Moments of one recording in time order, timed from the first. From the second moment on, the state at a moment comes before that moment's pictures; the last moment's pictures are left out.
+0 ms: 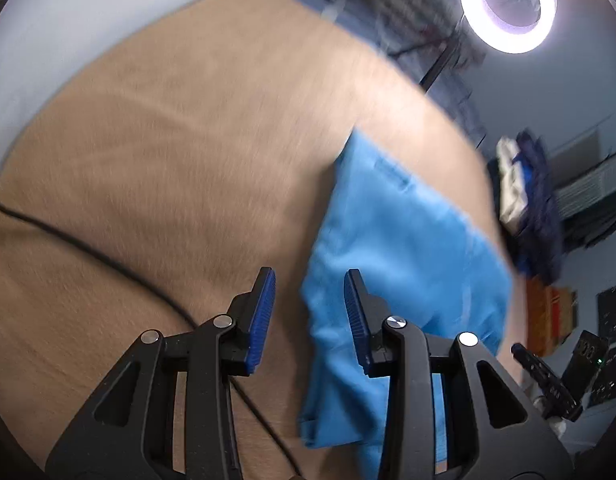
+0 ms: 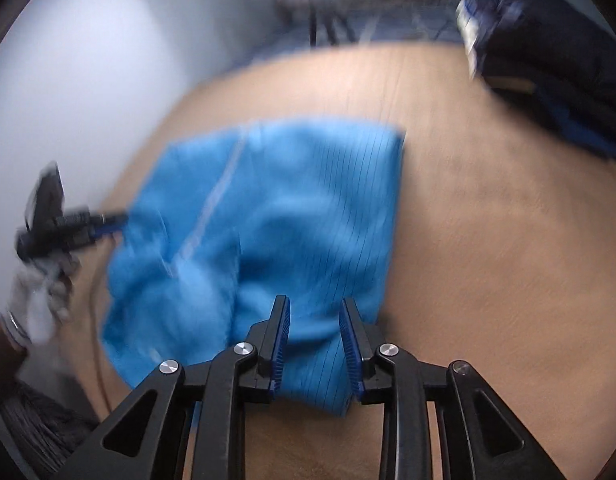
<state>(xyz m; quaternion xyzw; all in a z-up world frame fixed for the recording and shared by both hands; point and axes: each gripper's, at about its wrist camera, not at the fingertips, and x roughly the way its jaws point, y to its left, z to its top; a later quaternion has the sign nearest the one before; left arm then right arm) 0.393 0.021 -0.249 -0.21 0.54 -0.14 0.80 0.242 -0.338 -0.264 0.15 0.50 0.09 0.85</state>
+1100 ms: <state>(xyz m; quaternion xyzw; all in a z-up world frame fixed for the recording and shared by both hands) 0.437 0.041 -0.296 -0.36 0.58 -0.22 0.70 0.270 -0.428 -0.325 0.37 0.49 0.14 0.77</state>
